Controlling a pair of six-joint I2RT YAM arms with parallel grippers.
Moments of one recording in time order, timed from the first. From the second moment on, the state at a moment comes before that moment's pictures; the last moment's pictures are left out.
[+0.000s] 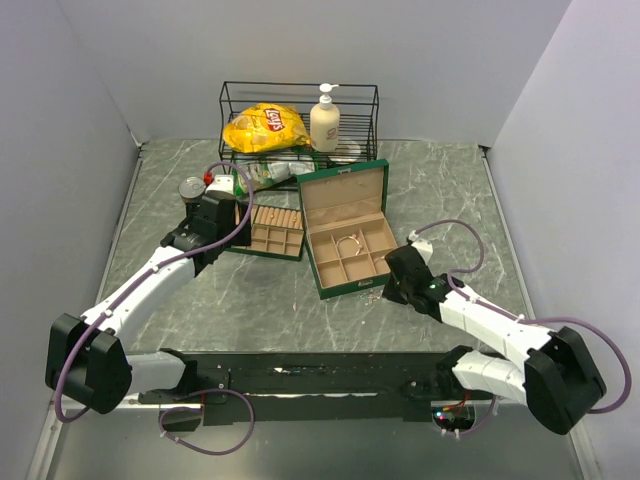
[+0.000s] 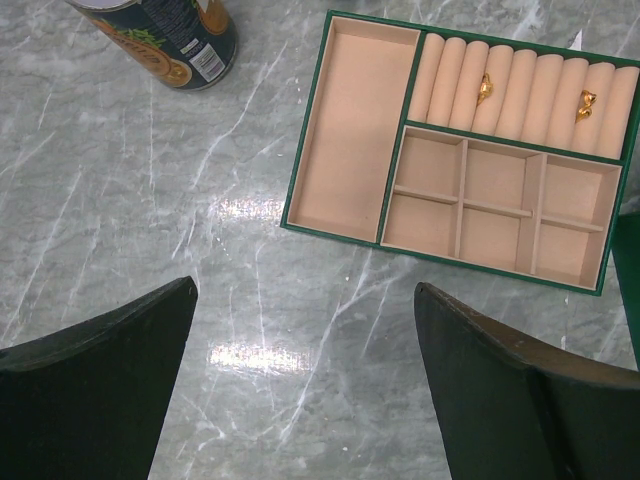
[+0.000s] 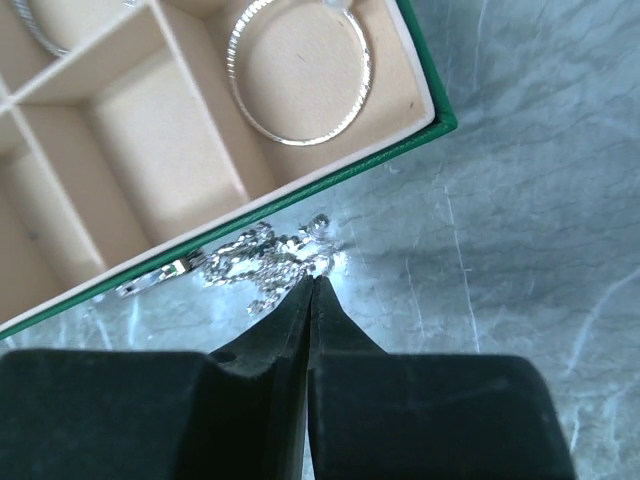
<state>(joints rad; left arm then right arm) -0.41 1.24 0.94 -0.41 -0.41 -0.25 0.58 1.10 0.53 -0.39 0.28 0.80</state>
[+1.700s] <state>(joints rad) -0.41 1.25 0.94 -0.41 -0.39 -0.25 0.58 0.87 0.90 -0.57 0.38 0.43</state>
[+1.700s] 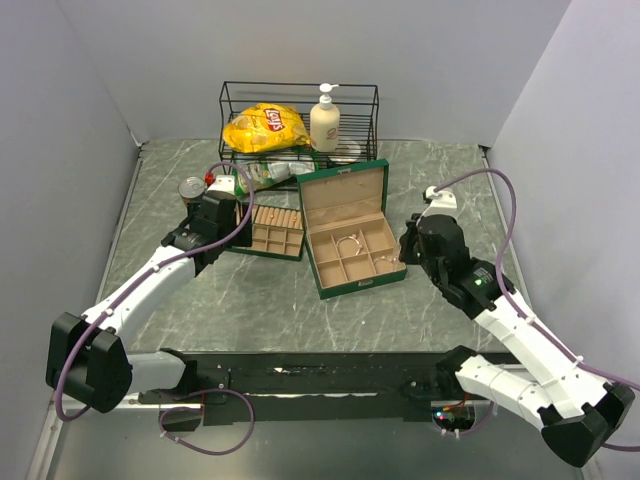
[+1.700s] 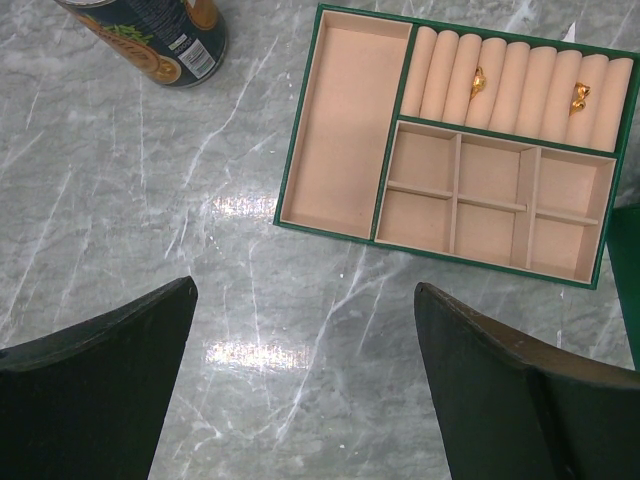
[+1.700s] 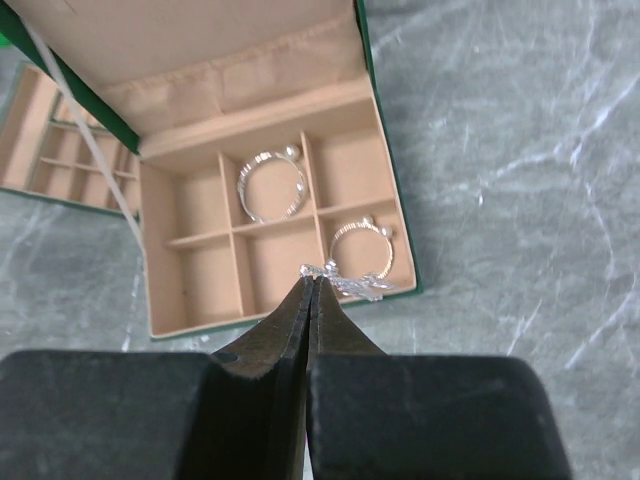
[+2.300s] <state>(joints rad) -0.41 1.25 0.94 -0.41 -0.39 -0.25 0.55 1.12 1.08 -0.46 0.35 0.38</state>
